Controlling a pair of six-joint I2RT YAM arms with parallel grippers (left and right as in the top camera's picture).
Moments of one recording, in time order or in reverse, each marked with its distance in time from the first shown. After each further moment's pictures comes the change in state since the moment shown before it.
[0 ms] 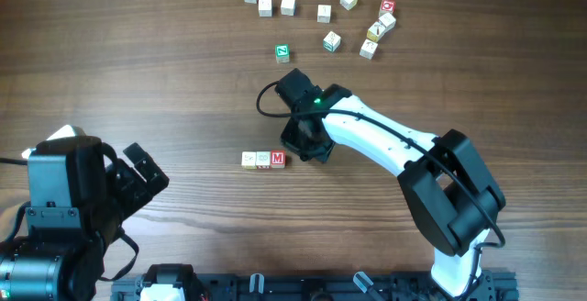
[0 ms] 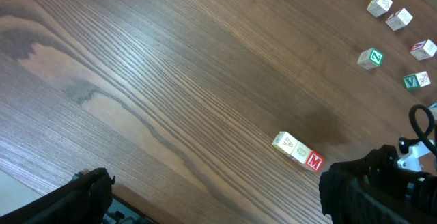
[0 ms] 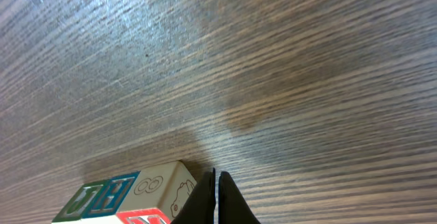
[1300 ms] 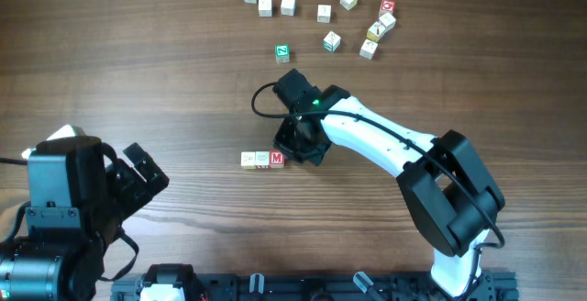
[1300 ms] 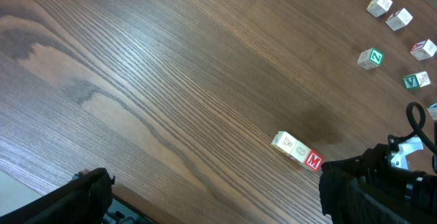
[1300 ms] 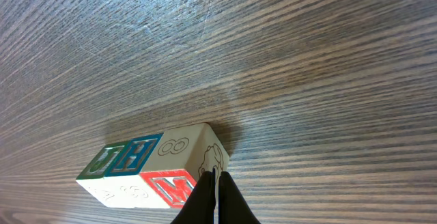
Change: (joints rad) left arm 0.000 0.000 0.000 0.000 0.000 0.000; right arm 0.005 0.000 0.000 0.026 -0.131 0.000
